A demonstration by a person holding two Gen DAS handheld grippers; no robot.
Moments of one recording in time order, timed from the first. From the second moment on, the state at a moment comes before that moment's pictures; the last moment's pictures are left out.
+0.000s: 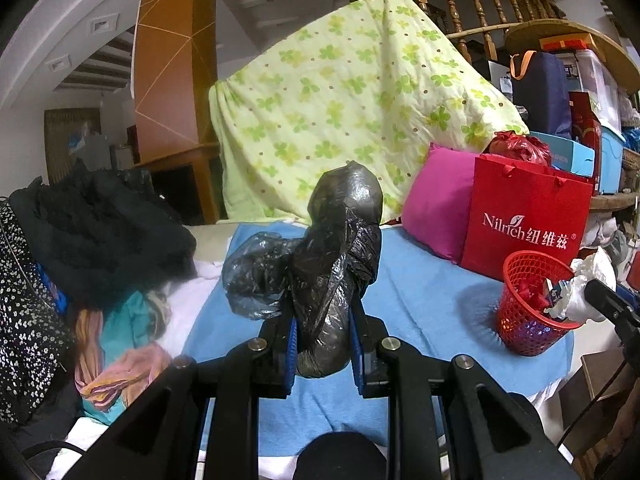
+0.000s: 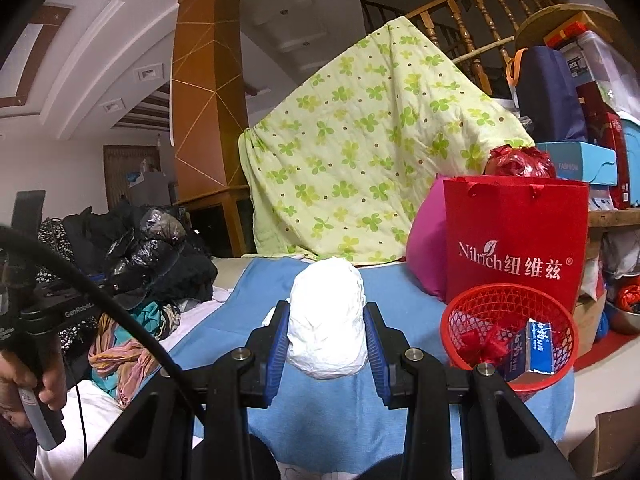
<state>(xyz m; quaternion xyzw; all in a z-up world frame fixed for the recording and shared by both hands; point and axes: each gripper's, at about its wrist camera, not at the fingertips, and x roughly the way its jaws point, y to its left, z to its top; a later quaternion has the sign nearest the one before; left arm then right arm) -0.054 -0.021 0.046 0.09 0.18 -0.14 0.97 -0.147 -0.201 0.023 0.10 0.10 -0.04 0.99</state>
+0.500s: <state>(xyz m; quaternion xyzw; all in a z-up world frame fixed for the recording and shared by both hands) -0.056 -0.017 0.041 0.08 0.17 -0.13 0.97 -0.150 -0.200 0.025 0.10 0.09 -0.05 0.99</state>
